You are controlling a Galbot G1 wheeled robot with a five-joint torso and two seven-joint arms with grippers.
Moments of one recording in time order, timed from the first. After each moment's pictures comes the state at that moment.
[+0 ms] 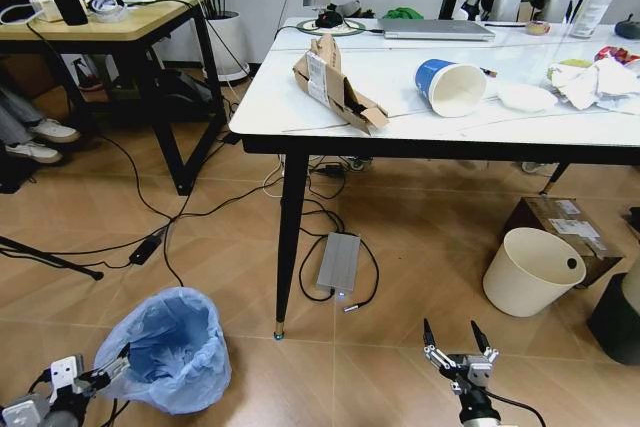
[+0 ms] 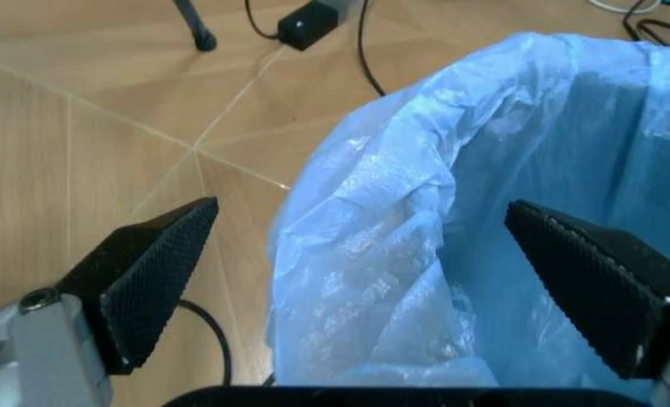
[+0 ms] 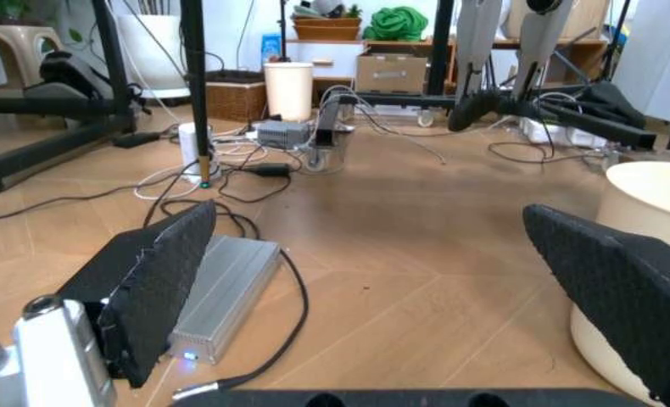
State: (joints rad) left arm 1.75 -1.13 -0.90 -1.76 -0.71 0.20 -0.06; right arm -1.70 1.61 0.71 1.72 0.08 0.48 -0.21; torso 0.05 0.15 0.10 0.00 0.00
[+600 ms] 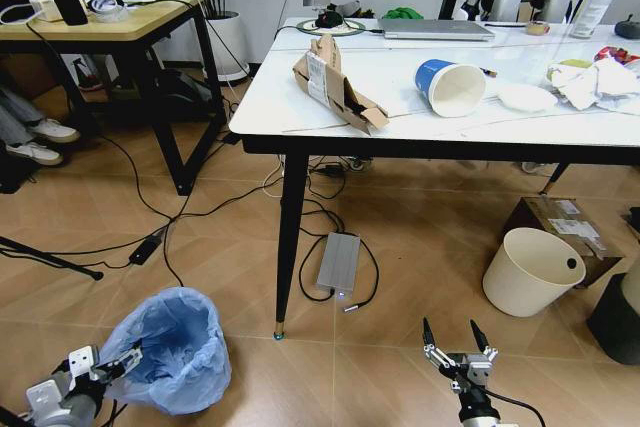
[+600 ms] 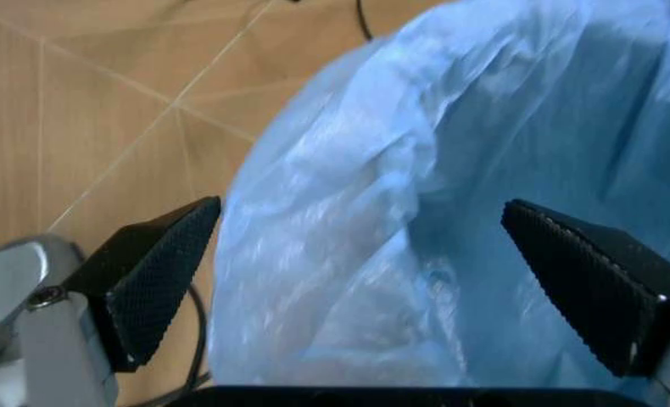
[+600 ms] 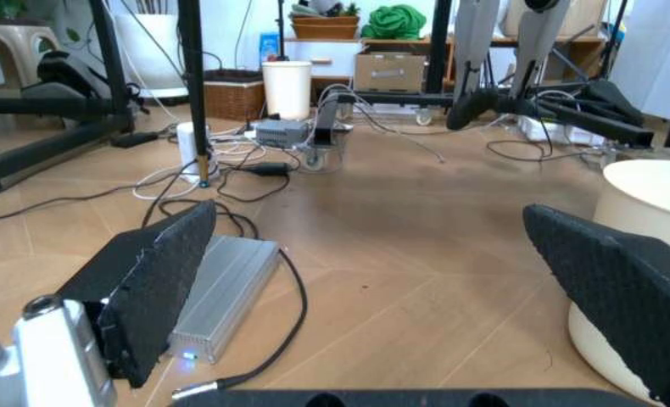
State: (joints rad) left arm 1.71 -1.13 -0.86 -1.76 -0.74 0.32 -0.13; right arm -1.71 1.61 0.71 1.73 0.08 0.48 -0.21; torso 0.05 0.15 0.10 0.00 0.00
